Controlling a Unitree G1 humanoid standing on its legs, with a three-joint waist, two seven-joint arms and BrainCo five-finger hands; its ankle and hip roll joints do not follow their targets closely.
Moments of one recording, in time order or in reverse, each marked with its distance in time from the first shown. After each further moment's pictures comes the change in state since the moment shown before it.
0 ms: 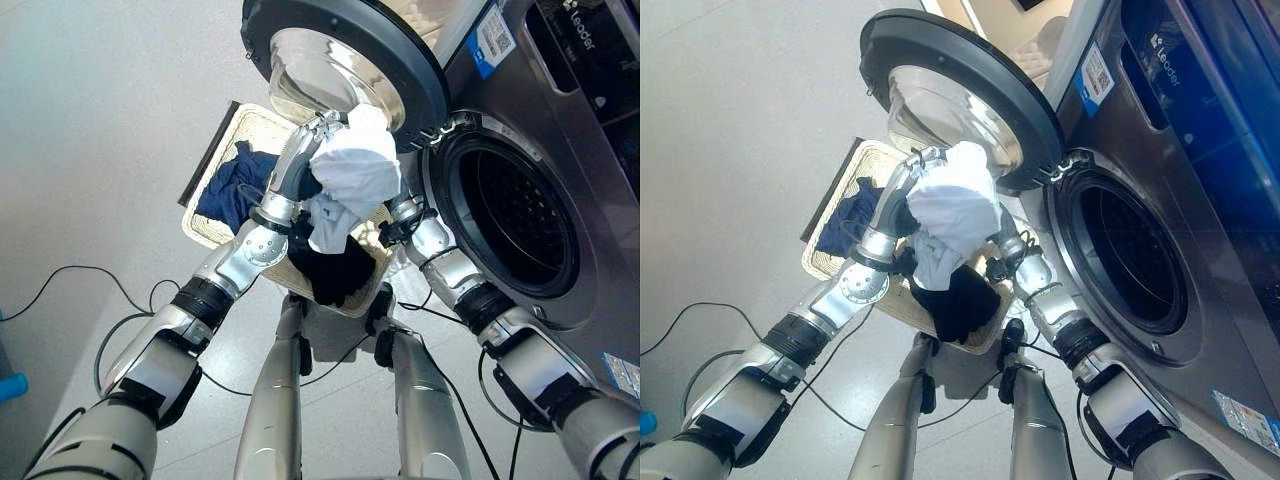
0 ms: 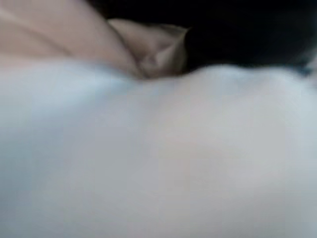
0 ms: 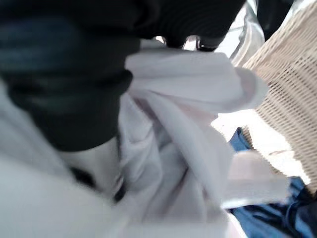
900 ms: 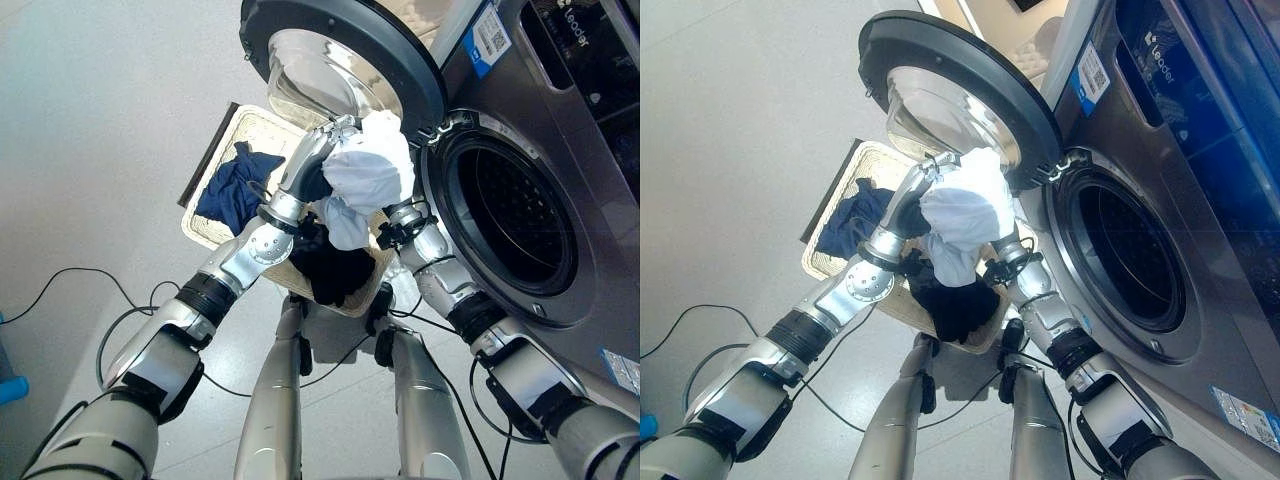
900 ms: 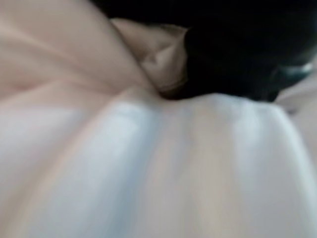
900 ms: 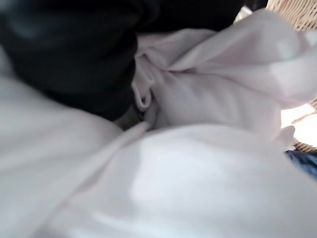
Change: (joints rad) left arm -0.045 -0.002 -0.055 0.044 -0.008 0.000 -0.065; right arm 0.038 0.050 -0.039 0.005 0.135 -0.026 0.003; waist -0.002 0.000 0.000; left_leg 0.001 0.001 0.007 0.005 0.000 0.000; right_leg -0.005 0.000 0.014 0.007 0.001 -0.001
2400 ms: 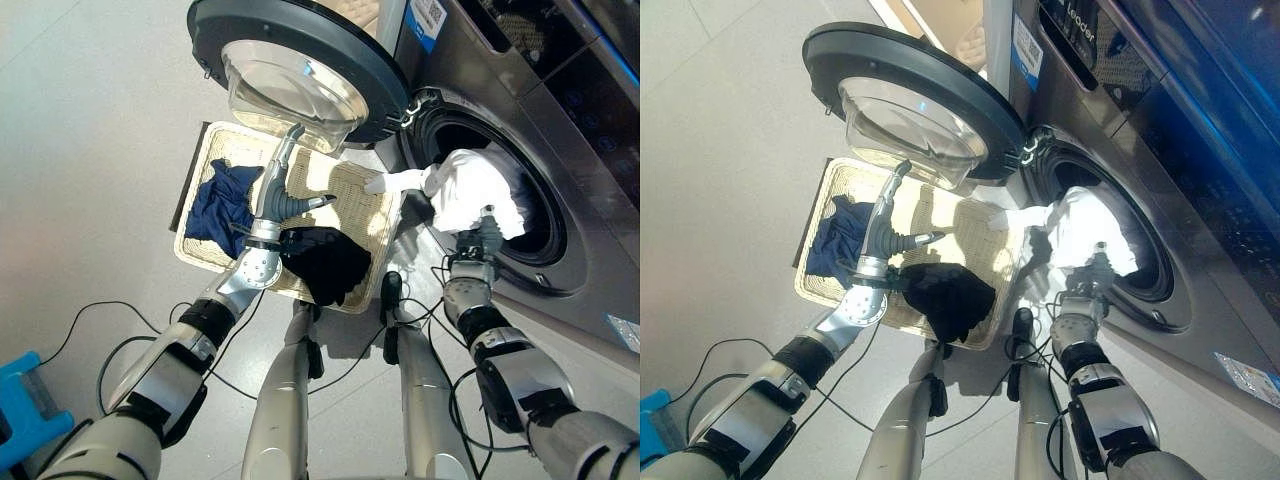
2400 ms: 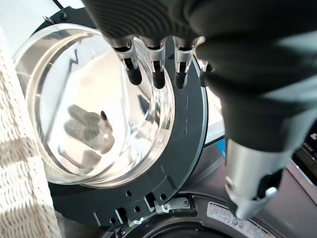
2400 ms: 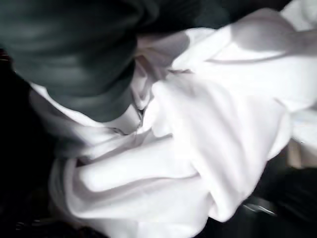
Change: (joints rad) left arm 0.119 -0.026 0.023 0.119 -0.186 -0.007 0.177; right arm -0.071 -0.030 -0.475 0.511 0.825 -0.154 0.028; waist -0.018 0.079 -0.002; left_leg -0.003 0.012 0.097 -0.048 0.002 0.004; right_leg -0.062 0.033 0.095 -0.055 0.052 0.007
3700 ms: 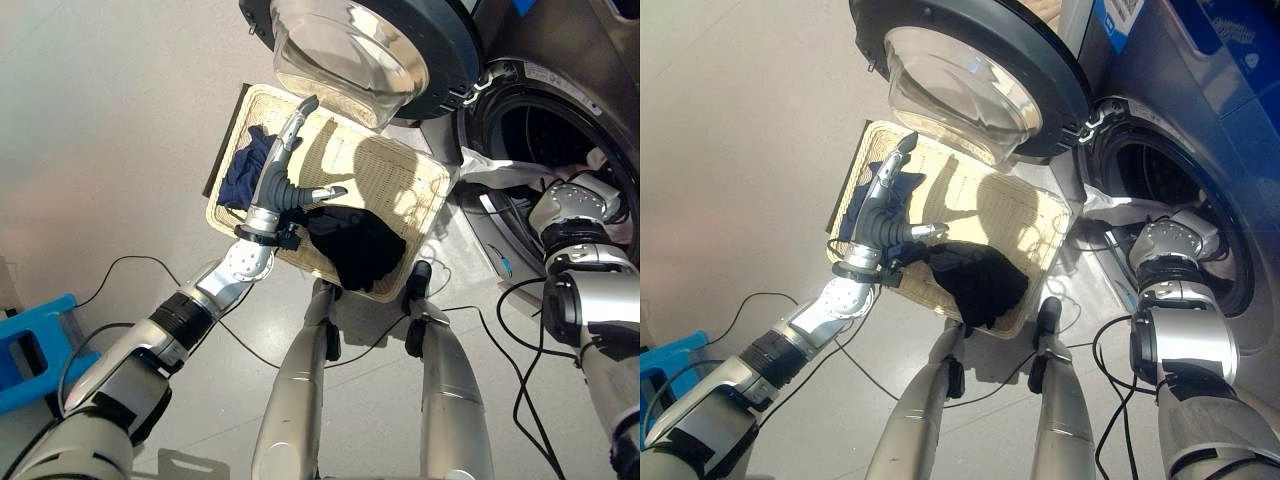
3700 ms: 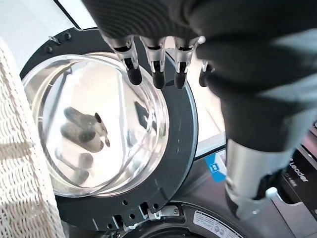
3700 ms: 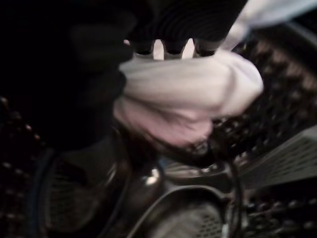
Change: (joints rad) left arm 0.009 0.161 -0.109 -0.307 -0.129 0.053 -0.040; right arm -0.303 -0.247 -0.129 0.078 0.255 -0.172 -0.335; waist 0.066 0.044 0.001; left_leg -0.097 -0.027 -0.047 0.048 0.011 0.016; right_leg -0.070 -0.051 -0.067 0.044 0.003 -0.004
